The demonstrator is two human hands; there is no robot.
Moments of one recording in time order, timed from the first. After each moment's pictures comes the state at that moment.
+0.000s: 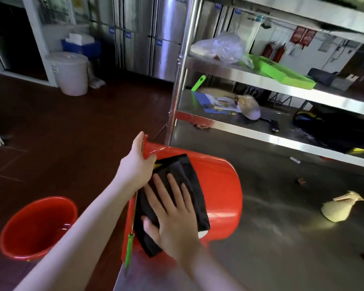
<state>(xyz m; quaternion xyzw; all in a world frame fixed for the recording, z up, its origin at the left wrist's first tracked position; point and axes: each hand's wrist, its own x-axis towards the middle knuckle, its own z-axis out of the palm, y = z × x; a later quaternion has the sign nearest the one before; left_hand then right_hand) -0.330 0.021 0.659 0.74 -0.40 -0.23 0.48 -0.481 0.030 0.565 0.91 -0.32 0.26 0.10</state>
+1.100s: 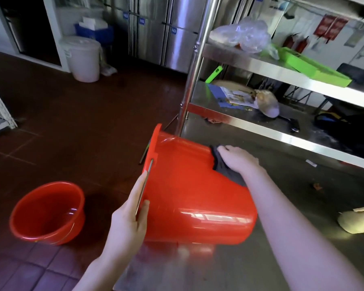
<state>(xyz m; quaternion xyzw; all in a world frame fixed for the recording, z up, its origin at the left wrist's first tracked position) -0.364 0.098 0.566 0.66 -0.49 -0.13 0.55 -0.524 -0.163 0.652 0.75 -0.64 -0.03 -0.15</state>
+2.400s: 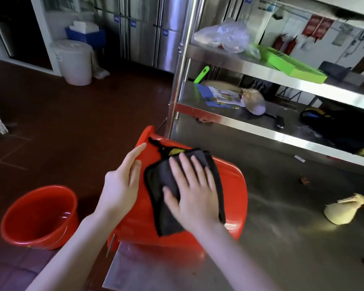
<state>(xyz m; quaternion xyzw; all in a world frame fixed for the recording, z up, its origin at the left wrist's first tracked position) -0.347 0.054 0.612 0.68 -0.49 -0.13 0.53 -0.518 -0.019 0.603 0.89 -0.40 0.21 0.07</state>
